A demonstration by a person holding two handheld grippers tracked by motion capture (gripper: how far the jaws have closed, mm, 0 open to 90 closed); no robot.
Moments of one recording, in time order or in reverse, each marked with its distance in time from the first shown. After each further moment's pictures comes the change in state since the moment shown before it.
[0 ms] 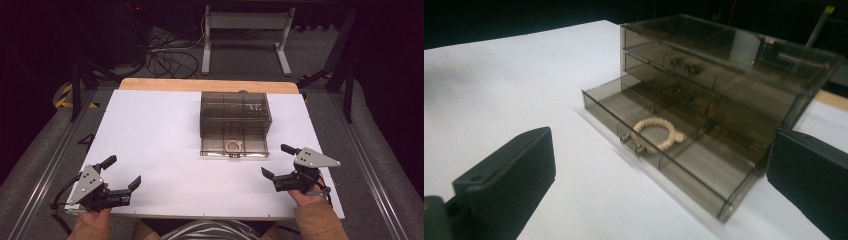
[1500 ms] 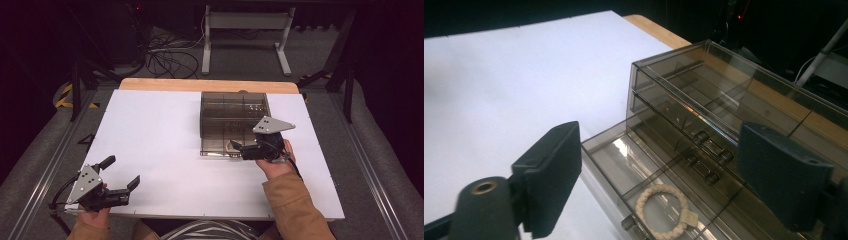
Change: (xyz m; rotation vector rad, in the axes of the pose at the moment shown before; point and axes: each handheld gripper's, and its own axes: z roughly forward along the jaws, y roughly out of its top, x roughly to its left) left arm 0.003 -0.001 -0.001 0.008 0.004 -0.014; right arm 0.014 0.079 0.083 0.111 0.017 -0.087
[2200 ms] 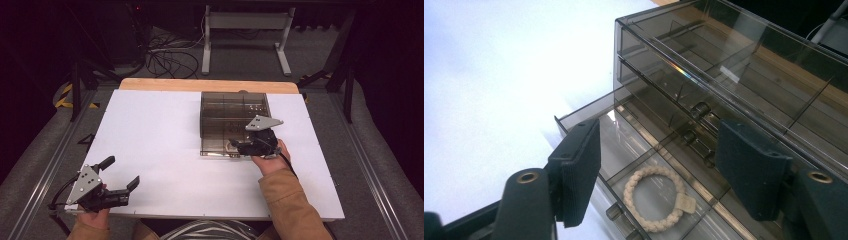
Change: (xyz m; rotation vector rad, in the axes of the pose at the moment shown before) left arm -0.001 -0.001 -0.001 0.003 0.003 -0.001; right arm -0.009 -0.010 0.030 0.113 -0.009 0.016
